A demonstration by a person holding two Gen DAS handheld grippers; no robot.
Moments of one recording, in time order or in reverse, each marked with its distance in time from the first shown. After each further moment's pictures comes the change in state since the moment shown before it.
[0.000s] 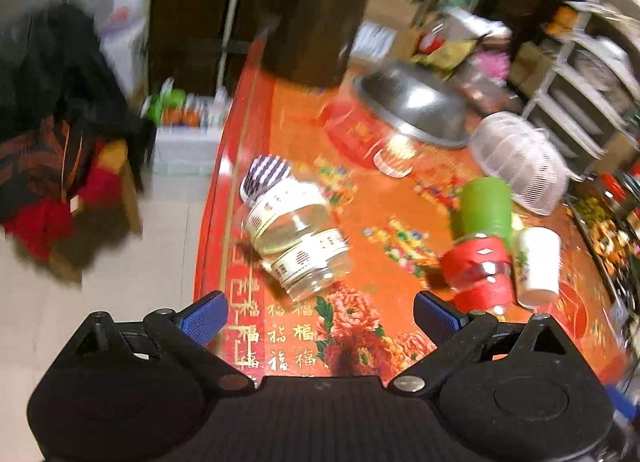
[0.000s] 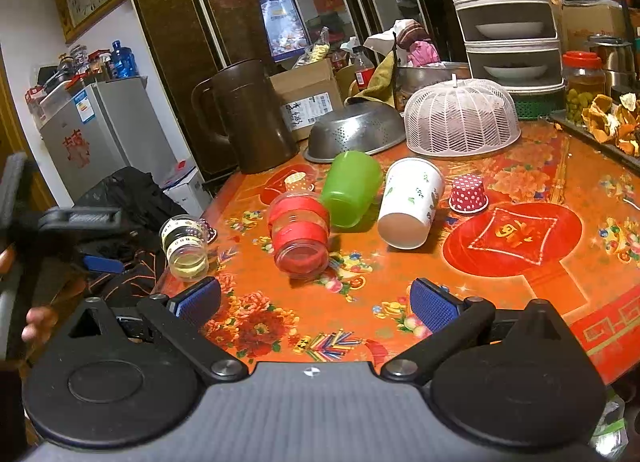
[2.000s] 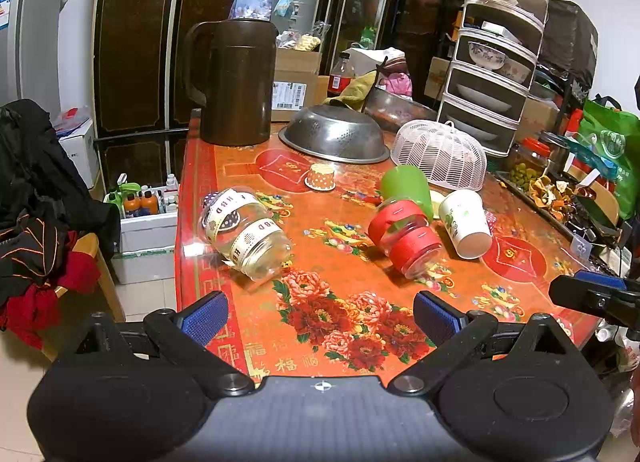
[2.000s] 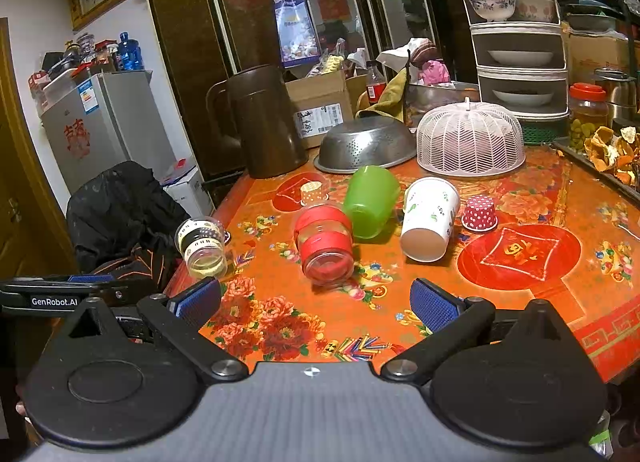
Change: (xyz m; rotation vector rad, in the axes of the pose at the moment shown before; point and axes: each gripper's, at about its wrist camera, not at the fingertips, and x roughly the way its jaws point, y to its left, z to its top) left arm -0.069 -0.014 -0.094 0.285 -0.266 -0.108; right arm -0.007 0.044 0.001 -0.068 -0.025 -0.047
